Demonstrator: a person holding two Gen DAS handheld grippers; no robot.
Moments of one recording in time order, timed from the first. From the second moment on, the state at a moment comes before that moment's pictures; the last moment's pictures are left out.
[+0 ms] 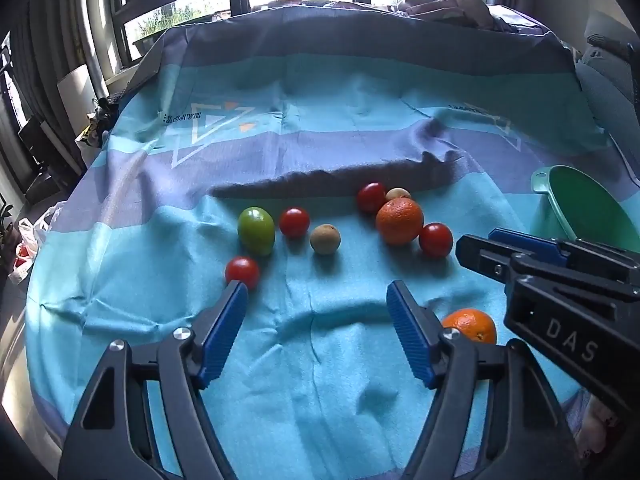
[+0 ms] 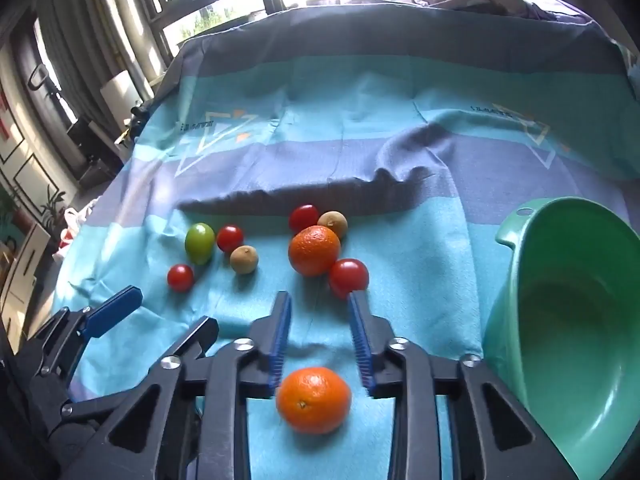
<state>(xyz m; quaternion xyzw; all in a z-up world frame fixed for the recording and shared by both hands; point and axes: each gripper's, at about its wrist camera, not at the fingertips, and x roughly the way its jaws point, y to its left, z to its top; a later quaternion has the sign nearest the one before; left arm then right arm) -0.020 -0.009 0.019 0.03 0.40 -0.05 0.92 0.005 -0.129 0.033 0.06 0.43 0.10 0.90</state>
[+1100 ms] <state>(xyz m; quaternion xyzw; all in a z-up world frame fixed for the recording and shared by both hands) -0.014 -0.040 -0.022 -0.08 0.54 -0.21 0.81 -0.001 -0.165 -0.025 0.25 0.54 0.19 0.78</state>
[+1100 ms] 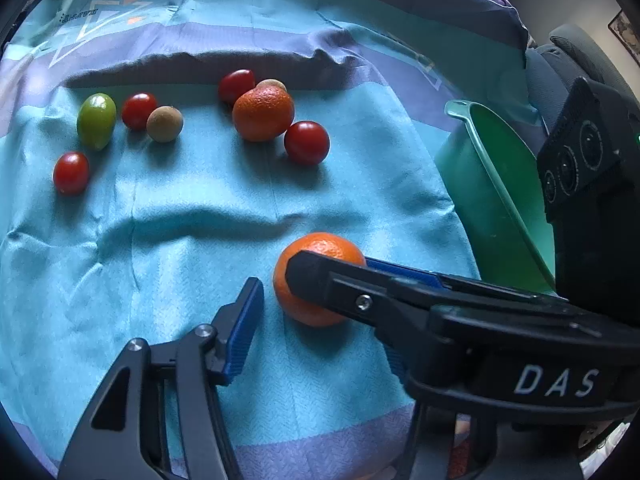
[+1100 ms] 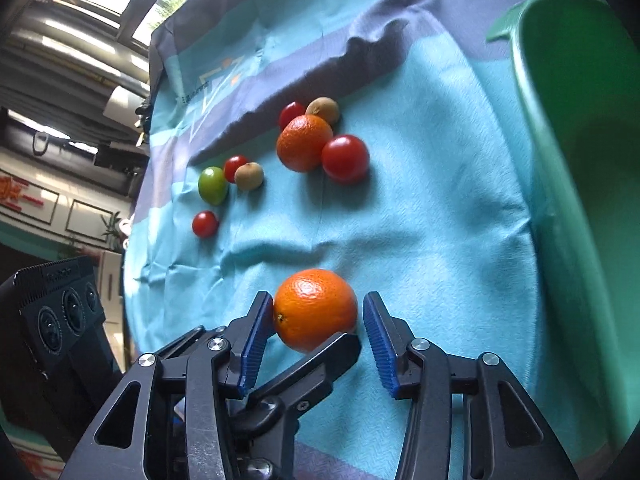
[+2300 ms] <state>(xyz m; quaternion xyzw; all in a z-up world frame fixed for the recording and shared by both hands) -0.040 -0.189 0.078 0.06 0.36 -0.37 0.85 -0.067 -0.288 0.074 0.27 0.36 0.08 0.89</state>
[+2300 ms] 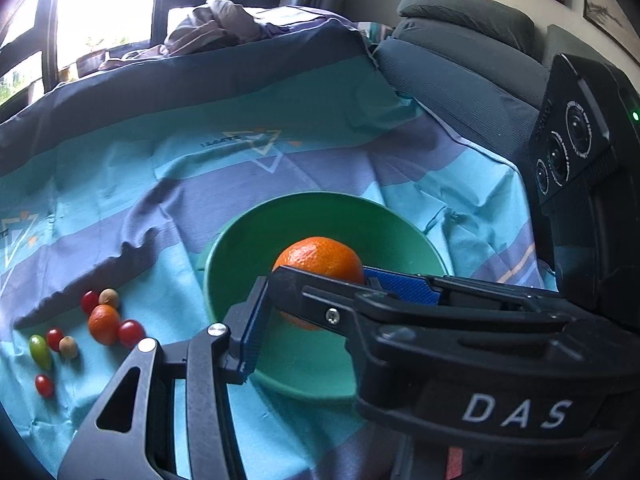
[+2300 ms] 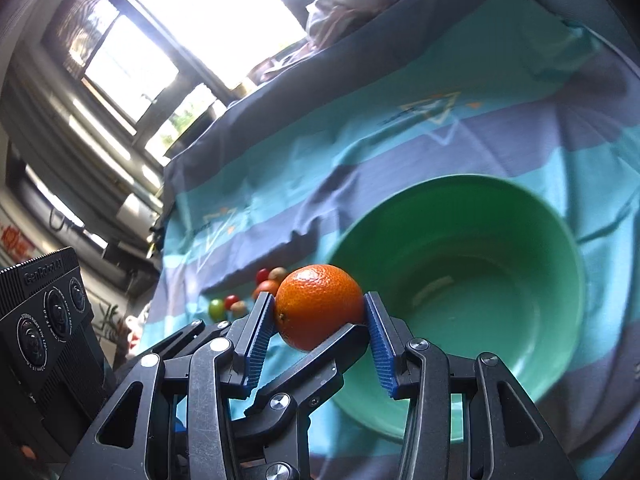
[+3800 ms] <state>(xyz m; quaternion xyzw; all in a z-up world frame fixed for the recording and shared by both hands) 0.013 0.003 0.044 -0.05 0.43 -0.13 0.89 -0.041 -0.221 0.073 0.16 0.37 0.05 0.92</state>
